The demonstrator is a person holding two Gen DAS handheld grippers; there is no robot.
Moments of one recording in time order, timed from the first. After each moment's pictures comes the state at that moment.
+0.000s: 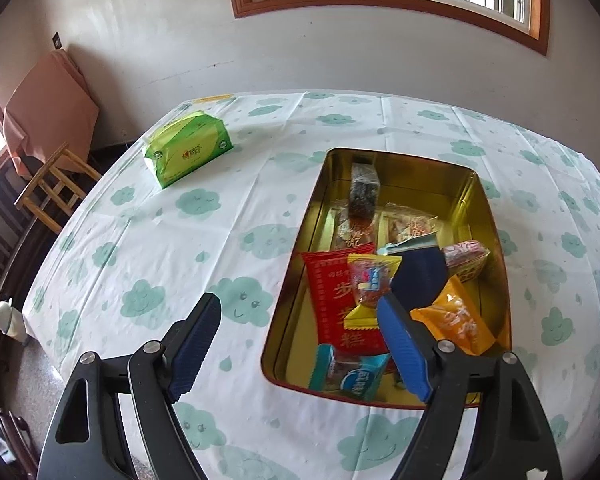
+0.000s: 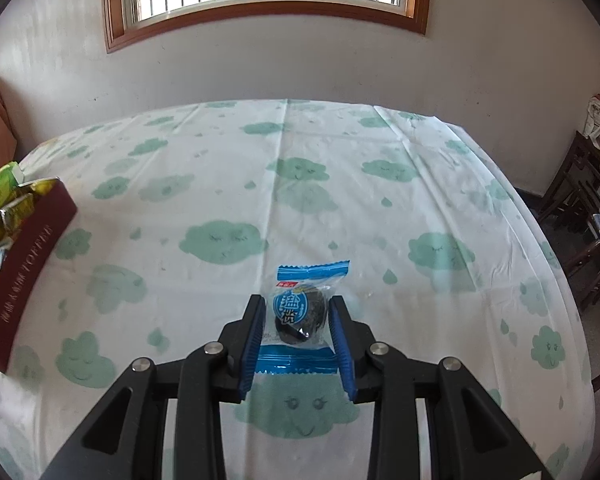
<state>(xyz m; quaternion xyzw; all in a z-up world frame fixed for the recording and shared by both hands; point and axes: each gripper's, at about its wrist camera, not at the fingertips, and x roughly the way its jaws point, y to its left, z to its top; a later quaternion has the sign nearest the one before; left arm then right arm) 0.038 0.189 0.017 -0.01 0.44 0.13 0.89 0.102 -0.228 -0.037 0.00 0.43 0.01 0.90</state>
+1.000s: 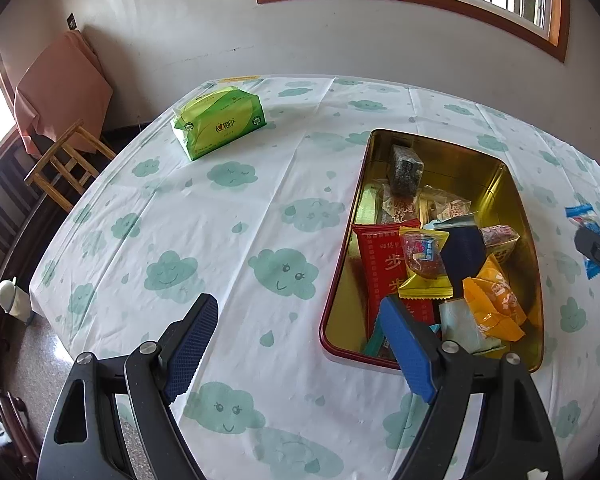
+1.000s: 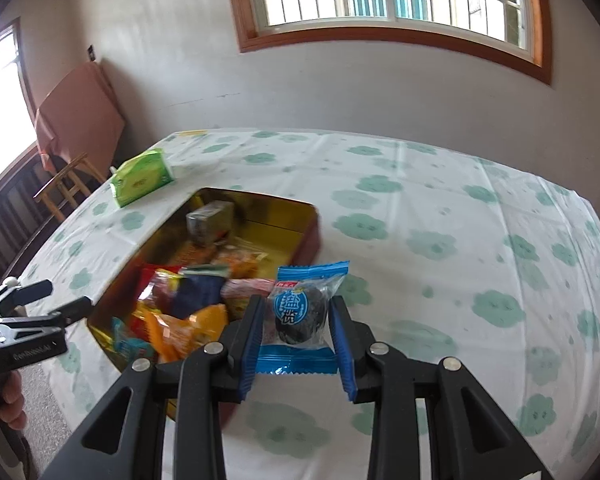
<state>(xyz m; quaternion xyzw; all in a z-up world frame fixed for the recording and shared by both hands) 0.017 0.223 0.010 -0.02 0.46 0.15 0.88 0.081 -0.013 0.030 -0.01 0.40 0.21 0.89</state>
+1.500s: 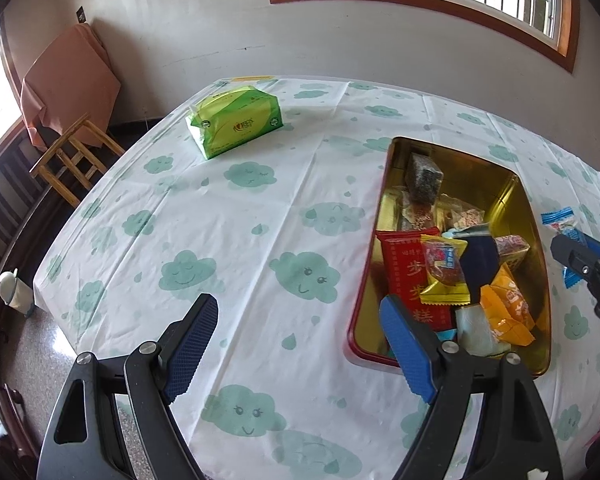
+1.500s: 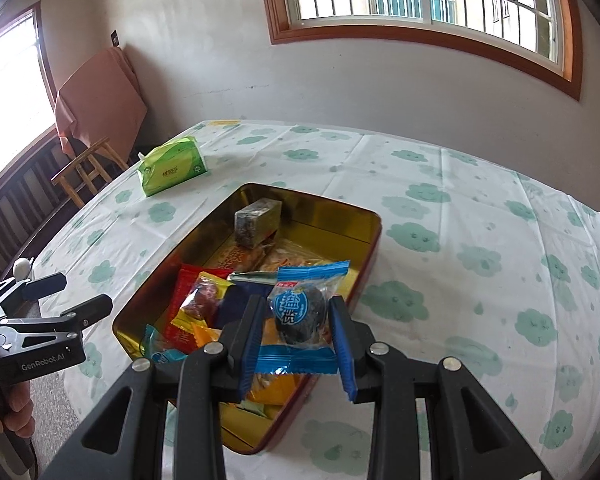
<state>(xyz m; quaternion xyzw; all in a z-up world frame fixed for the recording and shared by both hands) 0.013 0.243 0.014 -0.04 0.45 0.16 0.88 0.082 0.035 0.030 -0.03 0.41 0.25 0.88</state>
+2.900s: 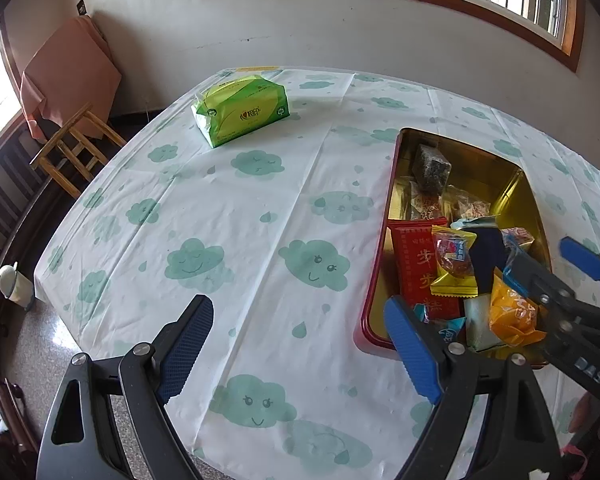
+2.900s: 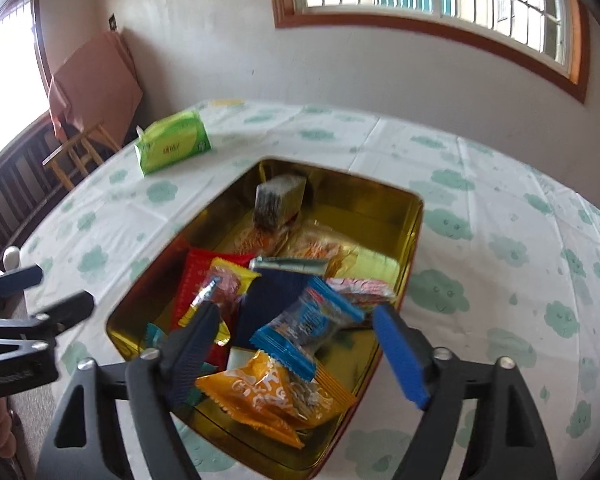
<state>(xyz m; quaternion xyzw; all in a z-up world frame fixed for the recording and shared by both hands) 0.006 0.248 0.009 -0.05 0.47 0.16 0.87 0.075 0.077 0.009 -0.05 0.41 0.23 0.88</state>
